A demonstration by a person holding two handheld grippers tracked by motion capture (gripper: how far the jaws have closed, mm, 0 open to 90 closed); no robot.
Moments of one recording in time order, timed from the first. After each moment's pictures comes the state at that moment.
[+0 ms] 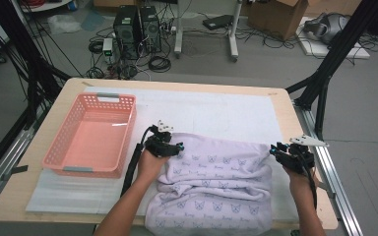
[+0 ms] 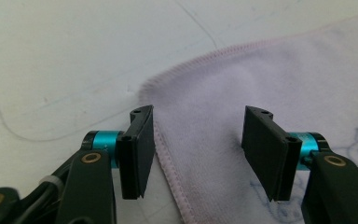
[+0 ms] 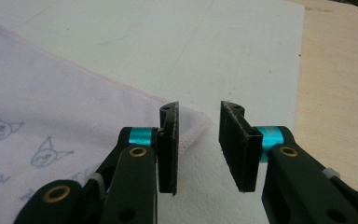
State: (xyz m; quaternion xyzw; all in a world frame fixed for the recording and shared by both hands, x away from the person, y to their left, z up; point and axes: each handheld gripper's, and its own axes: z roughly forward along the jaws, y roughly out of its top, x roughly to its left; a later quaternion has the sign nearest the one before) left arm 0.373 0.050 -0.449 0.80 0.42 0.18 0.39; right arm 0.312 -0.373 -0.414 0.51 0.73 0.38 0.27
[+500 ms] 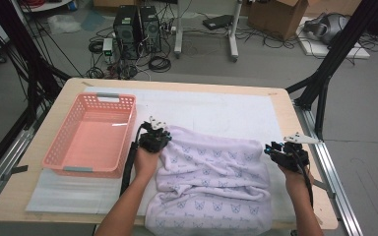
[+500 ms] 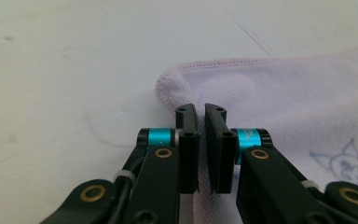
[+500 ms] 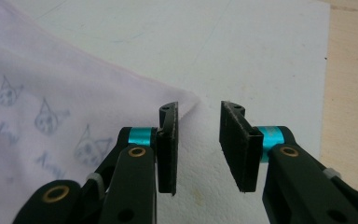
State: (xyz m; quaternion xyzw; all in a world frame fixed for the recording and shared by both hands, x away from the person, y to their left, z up) left arm 0.384 0.079 -0.445 0.75 0.47 0.23 0.41; right arm 0.321 -0.362 -0.417 0.49 0.74 0.38 0.25
